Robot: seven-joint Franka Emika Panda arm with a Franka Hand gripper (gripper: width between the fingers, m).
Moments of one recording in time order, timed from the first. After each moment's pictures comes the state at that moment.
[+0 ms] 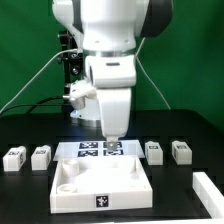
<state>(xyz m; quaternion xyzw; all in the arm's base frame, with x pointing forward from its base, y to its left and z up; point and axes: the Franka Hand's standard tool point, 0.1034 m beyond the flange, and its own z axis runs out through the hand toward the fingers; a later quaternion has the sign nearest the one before) 0.445 -0.005 0.066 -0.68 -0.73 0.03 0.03</state>
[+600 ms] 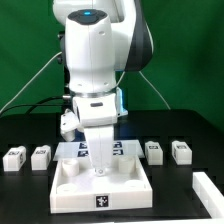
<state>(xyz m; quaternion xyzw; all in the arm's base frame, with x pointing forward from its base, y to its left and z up) 0.409 -0.019 0.009 -0.68 -0.73 0.03 0.06</state>
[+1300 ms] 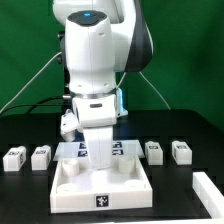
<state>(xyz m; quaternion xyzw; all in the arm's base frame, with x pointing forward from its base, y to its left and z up) 0.411 -0.020 0.010 -0.69 -0.73 0.03 0.05</state>
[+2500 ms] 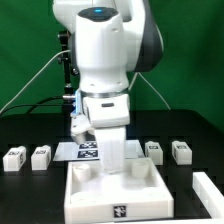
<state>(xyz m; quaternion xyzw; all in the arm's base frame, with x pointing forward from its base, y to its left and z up) 0.460 0.019 0.012 -0.70 -0.71 0.01 0.04</state>
